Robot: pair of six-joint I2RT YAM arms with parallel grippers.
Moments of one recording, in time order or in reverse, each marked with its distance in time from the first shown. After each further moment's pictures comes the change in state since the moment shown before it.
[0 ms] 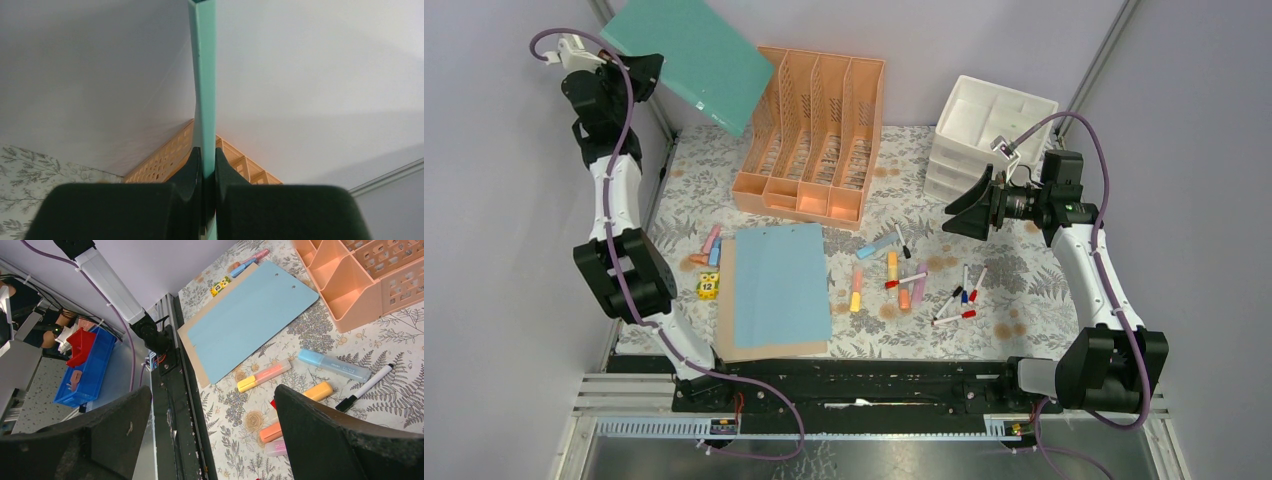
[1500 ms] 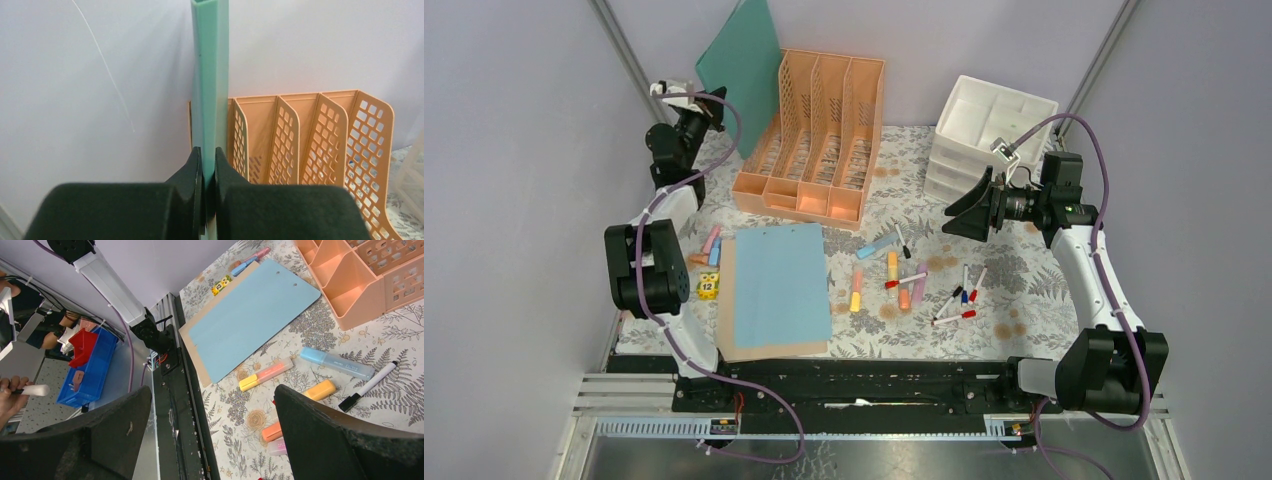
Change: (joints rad) left arm -0.227 -0.008 -0.452 0.620 -0.001 0.728; right arm 0.000 -0.006 -0.011 0.000 0.000 0.007
